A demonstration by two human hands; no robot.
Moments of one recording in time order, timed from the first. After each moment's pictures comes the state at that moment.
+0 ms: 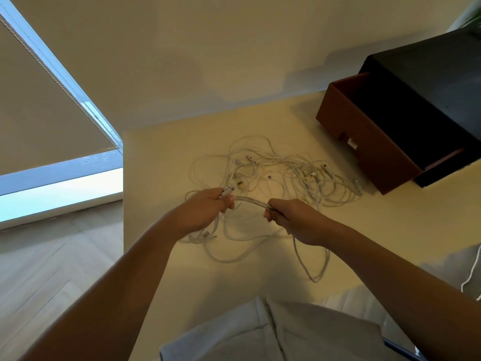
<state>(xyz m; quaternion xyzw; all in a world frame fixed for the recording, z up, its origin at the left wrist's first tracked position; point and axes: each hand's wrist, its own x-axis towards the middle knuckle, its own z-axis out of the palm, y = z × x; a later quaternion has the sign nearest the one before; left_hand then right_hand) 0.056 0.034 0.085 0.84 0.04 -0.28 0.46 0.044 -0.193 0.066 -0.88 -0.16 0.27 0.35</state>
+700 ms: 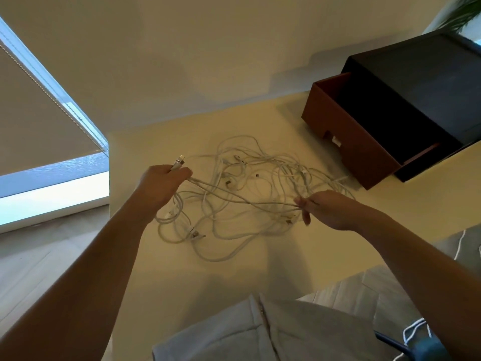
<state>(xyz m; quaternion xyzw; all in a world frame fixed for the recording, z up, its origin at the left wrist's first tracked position) 0.082 0.068 0.092 0.83 0.17 -0.12 0.51 0.048 -0.265 0.084 -0.94 -0.07 0.29 0.18</state>
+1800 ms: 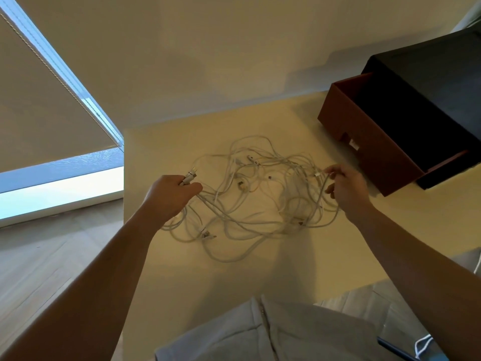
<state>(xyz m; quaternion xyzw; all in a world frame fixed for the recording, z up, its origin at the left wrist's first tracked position) 0.072 0.076 0.079 0.90 0.15 -0.10 0.40 0.100 -0.274 0.024 -0.82 0.24 -0.02 0.52</state>
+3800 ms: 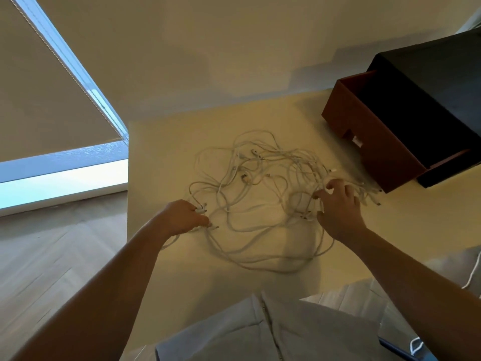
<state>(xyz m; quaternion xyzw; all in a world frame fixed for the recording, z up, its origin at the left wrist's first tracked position) 0.041 0.081 0.042 0.90 0.14 -0.32 0.26 0.037 -0.259 0.016 -1.00 0.01 0.08 0.05</state>
